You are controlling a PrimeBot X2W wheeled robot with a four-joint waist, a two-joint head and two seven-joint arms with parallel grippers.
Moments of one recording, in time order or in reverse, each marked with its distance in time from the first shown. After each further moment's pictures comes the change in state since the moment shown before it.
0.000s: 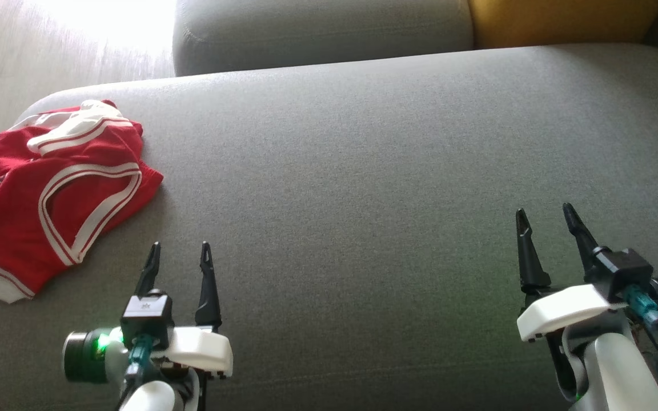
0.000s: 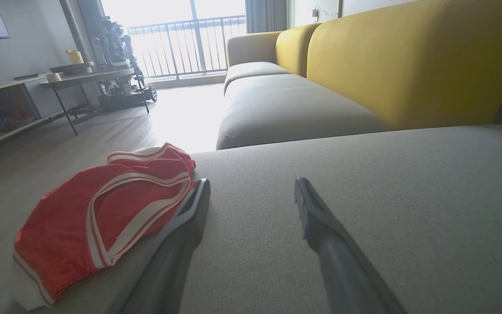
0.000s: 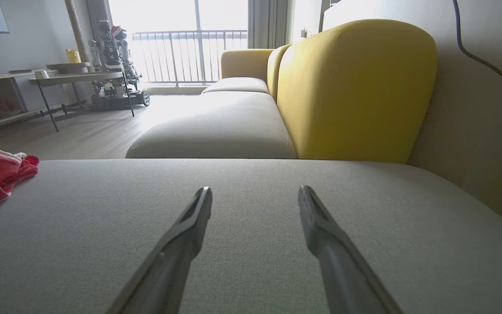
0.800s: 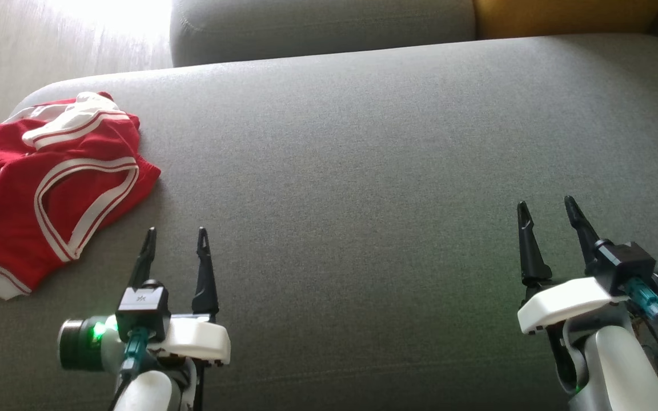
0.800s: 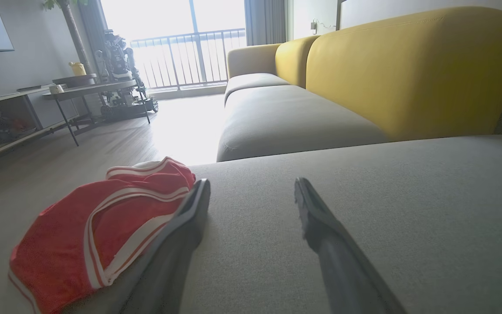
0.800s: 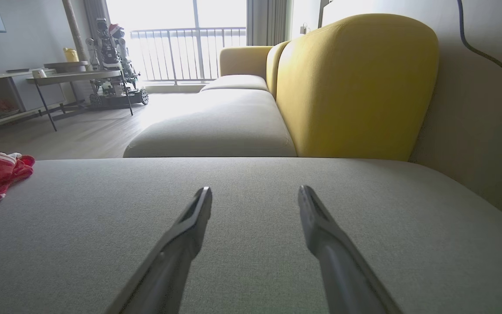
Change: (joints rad) left arm 0.001 -0.089 0.126 0.004 0.138 -0.099 -0.009; right arm -0.026 0.000 -0.005 0.023 -0.012 0.000 -0.012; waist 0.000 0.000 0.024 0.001
